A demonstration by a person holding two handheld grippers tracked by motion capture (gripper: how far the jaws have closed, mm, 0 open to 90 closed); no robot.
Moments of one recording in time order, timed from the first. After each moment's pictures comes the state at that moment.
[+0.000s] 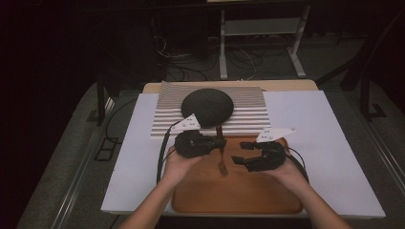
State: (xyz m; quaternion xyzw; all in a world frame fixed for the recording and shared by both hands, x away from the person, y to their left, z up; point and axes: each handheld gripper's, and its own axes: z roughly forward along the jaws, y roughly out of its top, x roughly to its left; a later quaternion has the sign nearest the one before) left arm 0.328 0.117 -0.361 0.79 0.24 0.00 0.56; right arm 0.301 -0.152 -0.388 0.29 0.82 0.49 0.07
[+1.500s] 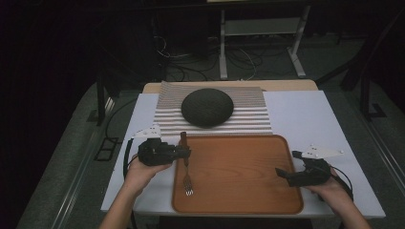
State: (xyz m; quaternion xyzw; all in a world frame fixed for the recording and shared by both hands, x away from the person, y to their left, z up) left arm 0.320 0.210 -0.378 0.81 0.26 -0.01 0.53; right arm 0.268 -0.264 -0.438 0.40 0.79 0.43 0.16
